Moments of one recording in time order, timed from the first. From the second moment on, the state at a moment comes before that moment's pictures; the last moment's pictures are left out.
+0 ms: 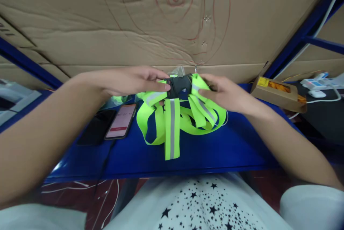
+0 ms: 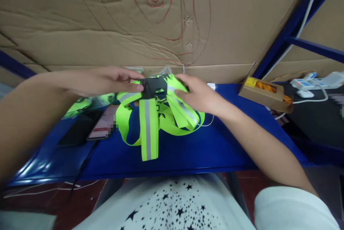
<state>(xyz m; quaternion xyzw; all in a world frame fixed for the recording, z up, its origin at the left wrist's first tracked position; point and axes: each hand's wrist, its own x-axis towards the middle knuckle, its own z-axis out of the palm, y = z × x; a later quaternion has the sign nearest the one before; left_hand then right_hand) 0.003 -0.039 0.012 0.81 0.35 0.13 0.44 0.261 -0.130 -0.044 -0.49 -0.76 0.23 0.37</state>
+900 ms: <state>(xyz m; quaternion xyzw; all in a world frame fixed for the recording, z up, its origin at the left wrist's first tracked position) 0.055 -0.095 -0.126 0.65 0.33 0.32 0.61 0.302 -0.139 -0.141 -0.35 -0.42 0.71 0.44</state>
